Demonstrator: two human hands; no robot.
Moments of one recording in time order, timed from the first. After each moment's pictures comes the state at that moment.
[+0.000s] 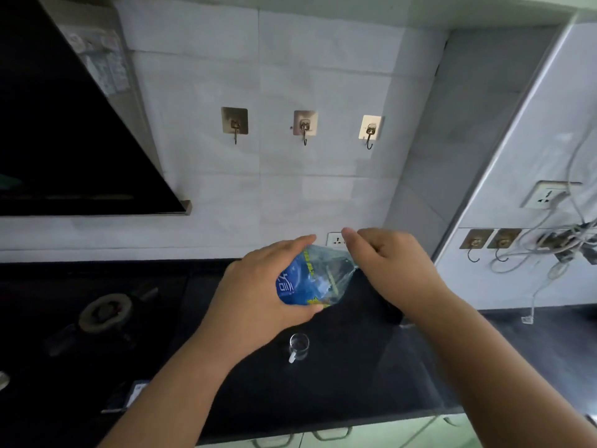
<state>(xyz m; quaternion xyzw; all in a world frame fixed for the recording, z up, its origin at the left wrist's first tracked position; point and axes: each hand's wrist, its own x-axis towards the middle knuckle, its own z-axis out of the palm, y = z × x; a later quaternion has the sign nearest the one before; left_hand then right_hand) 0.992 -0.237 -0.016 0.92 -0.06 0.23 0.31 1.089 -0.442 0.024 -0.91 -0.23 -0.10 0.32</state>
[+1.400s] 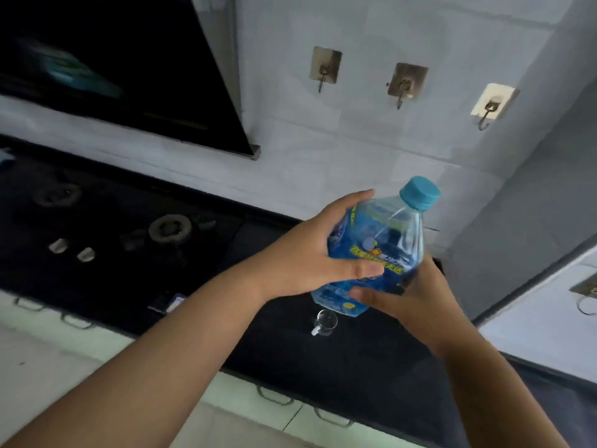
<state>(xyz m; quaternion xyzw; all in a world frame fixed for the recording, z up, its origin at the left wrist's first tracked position) 1.034 -0.249 -0.036 0.82 -0.03 0.10 0.57 1.136 -0.450 -0.068 -0.78 -0.32 0.17 0.51</state>
